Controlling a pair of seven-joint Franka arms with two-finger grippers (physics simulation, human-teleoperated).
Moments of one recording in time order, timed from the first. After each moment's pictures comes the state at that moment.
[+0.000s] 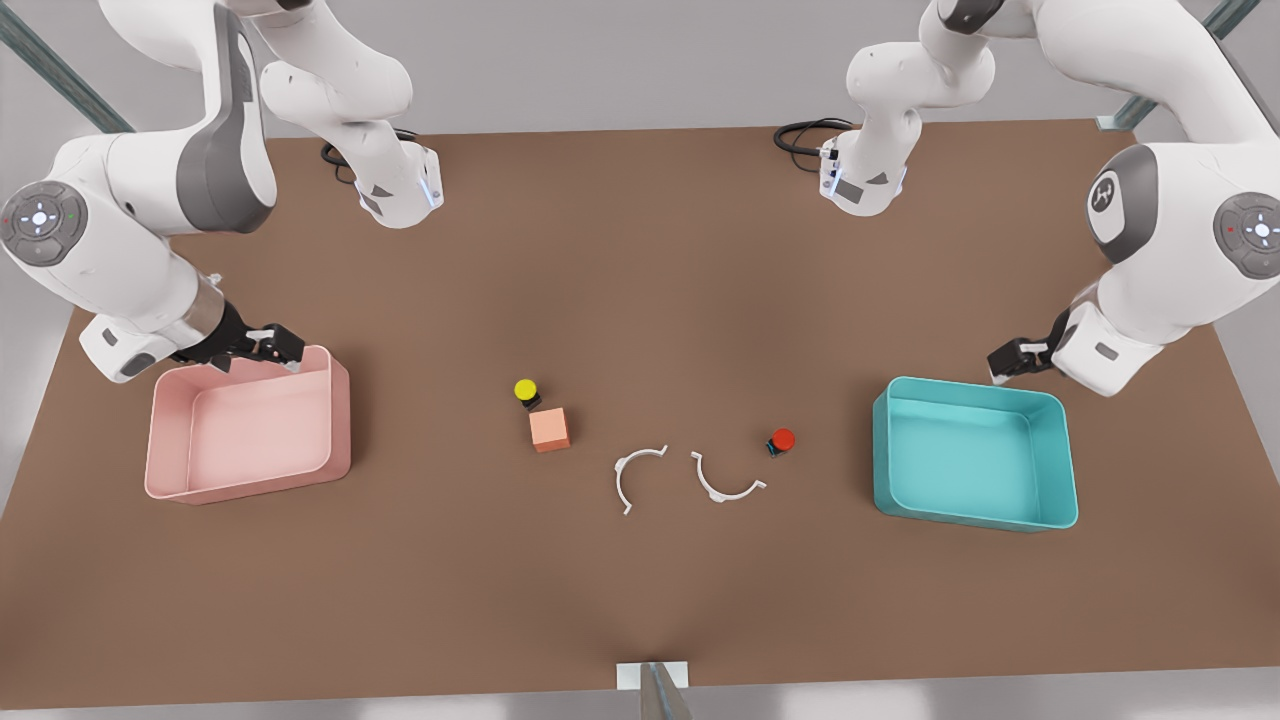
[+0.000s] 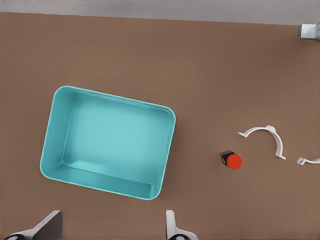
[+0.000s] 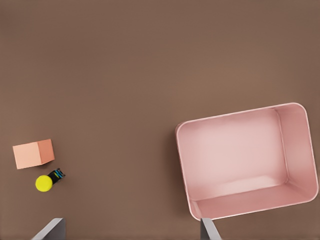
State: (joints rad) left arm -0.02 0.24 -0.04 -1.33 0.03 1.55 -0.10; right arm 0.03 0.09 0.04 -1.54 -0.02 1.61 0.09
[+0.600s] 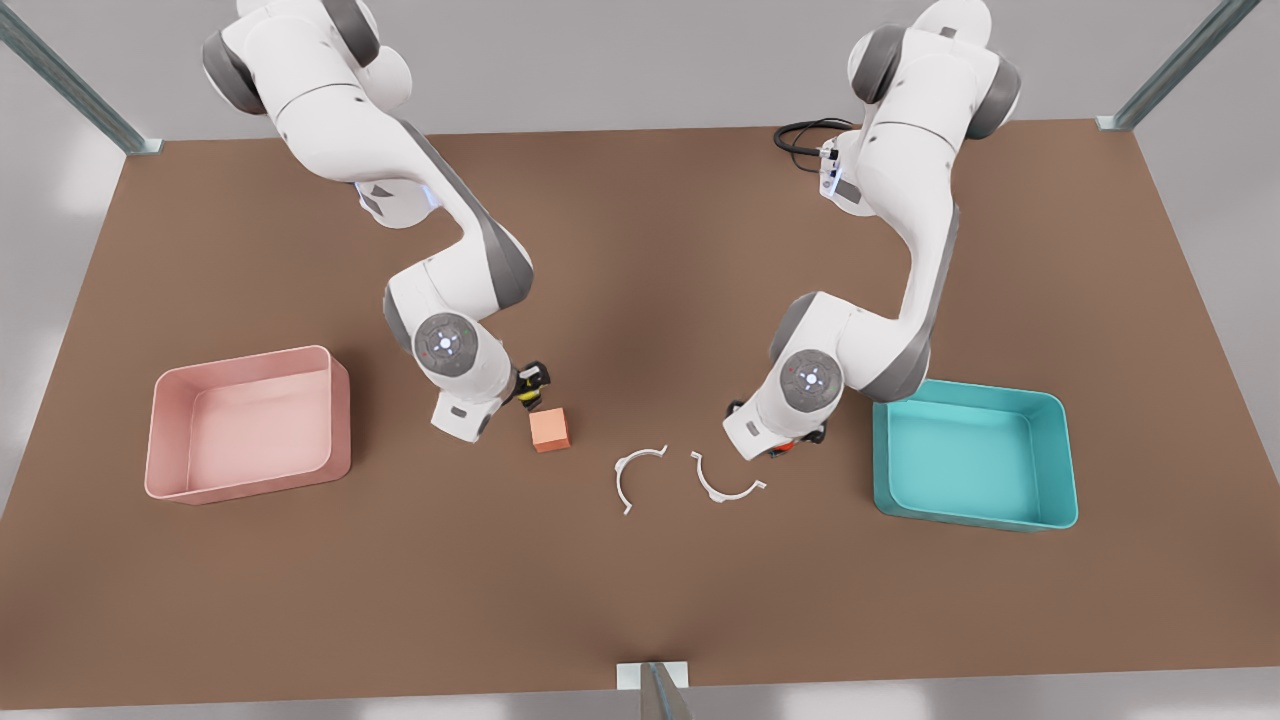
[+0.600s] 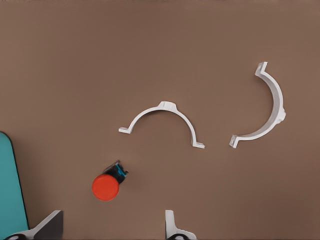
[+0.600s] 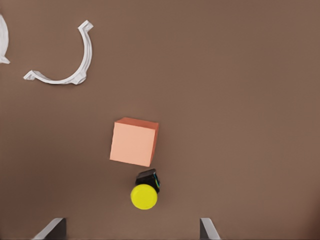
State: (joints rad) left arm -0.44 0.64 -0.04 -1.35 0.02 1.88 -0.23; right arm 0.33 0.44 0.20 -1.59 0.00 1.88 0.17
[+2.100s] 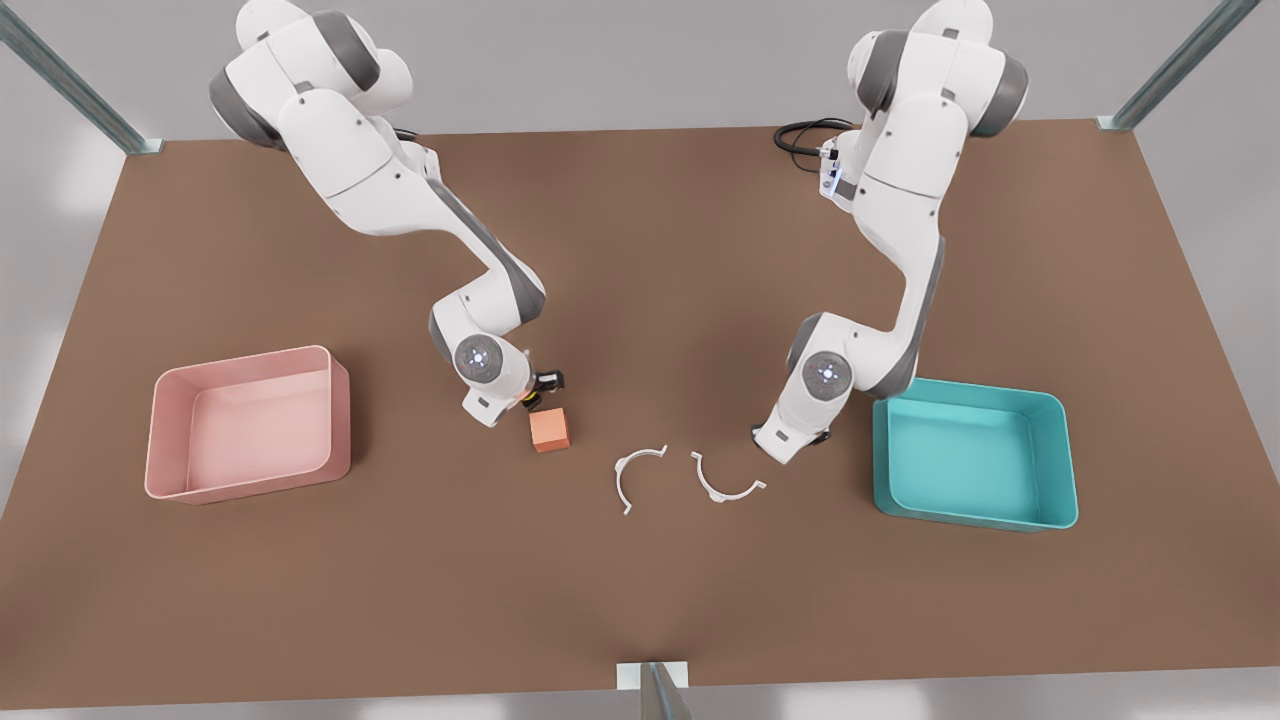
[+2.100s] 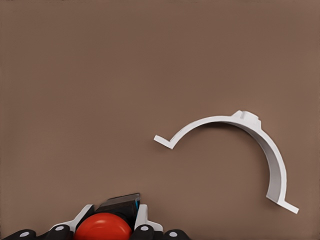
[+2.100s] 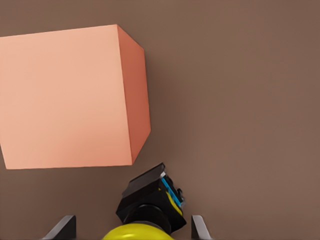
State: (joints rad) left arm -0.43 0.62 0.02 -1.82 0.03 2.49 -0.45; right arm 0.24 0.54 0.31 -1.98 0.01 2.36 0.41
